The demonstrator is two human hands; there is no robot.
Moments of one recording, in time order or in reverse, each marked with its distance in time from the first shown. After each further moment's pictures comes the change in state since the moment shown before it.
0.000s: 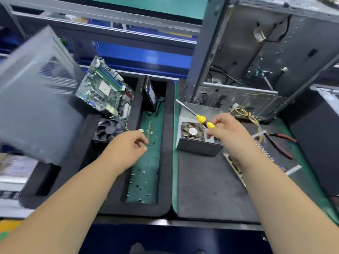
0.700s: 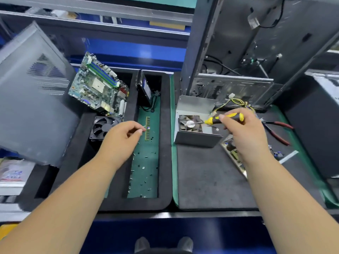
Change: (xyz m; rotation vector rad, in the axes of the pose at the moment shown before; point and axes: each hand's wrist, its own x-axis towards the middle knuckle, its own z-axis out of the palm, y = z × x) left_hand -0.005 -0.035 -0.023 -0.140 0.181 0.054; right_hand -0.019 0.009 0.019 0.087 0.308 -0.166
